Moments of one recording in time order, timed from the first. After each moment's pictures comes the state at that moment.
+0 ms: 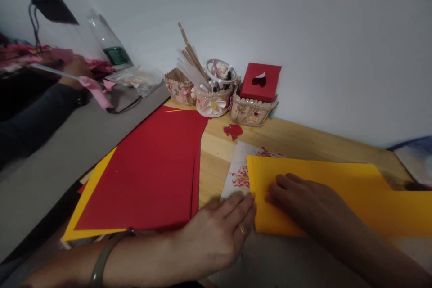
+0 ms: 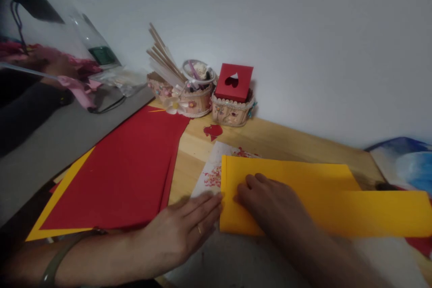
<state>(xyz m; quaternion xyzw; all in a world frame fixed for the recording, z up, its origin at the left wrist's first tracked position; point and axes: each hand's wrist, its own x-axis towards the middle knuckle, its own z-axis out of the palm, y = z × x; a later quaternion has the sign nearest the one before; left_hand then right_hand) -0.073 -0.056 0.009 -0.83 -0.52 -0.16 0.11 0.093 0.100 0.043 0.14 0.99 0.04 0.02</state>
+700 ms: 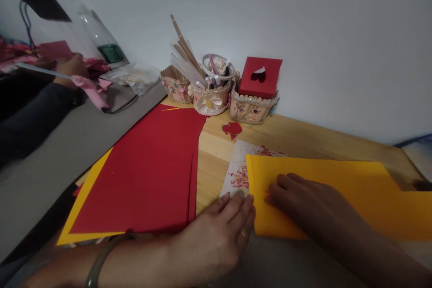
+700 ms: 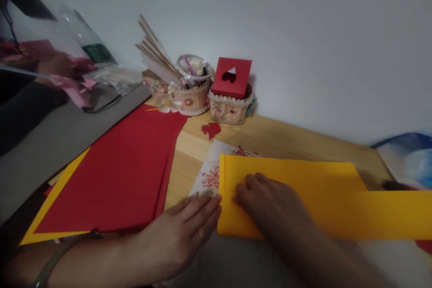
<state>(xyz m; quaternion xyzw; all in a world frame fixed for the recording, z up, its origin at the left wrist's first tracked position) -0.070 -0.055 0.014 -0.85 -0.50 -0.08 0.14 0.092 0.100 0.043 0.13 0.99 0.05 0.00</state>
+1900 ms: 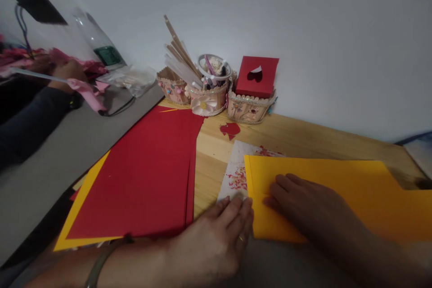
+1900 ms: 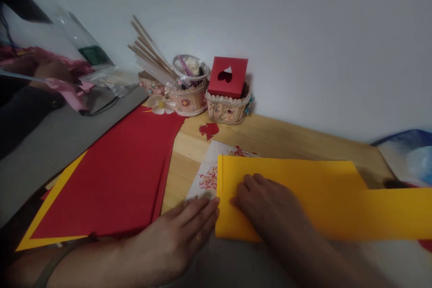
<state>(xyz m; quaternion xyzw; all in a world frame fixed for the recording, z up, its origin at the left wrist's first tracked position) -0.072 -0.053 0.014 -0.86 -0.48 -0.08 0.16 0.094 0.103 0.033 0.11 0.99 0.10 -0.03</state>
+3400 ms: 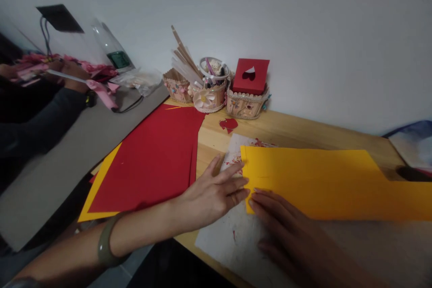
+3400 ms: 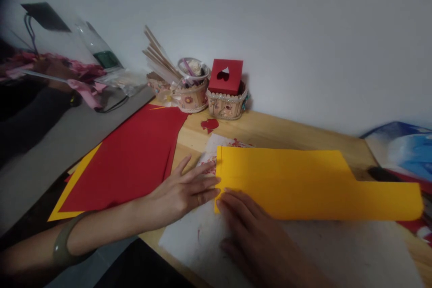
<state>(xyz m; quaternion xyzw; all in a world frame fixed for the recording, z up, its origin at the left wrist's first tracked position) -0.090 -0.037 0.018 -0.86 -0.49 -0.14 0.06 0.137 0.046 0.009 0.05 0.99 -0.08 -0.13</state>
